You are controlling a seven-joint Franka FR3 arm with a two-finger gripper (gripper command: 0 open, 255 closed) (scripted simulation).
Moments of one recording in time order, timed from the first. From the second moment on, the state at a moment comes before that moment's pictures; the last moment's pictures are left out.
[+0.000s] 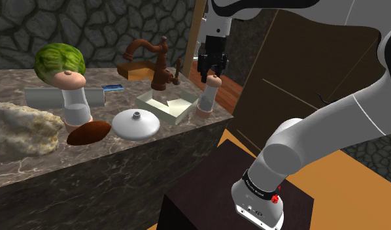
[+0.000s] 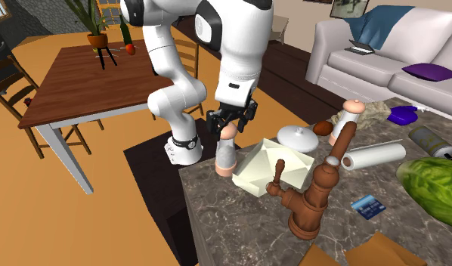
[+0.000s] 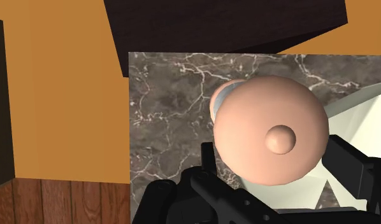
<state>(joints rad) -0.04 -0.47 -0.04 -2.24 -0.03 1.59 0.08</state>
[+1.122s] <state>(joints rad) -0.04 -0.46 -0.04 -2.12 -0.03 1.47 0.08</state>
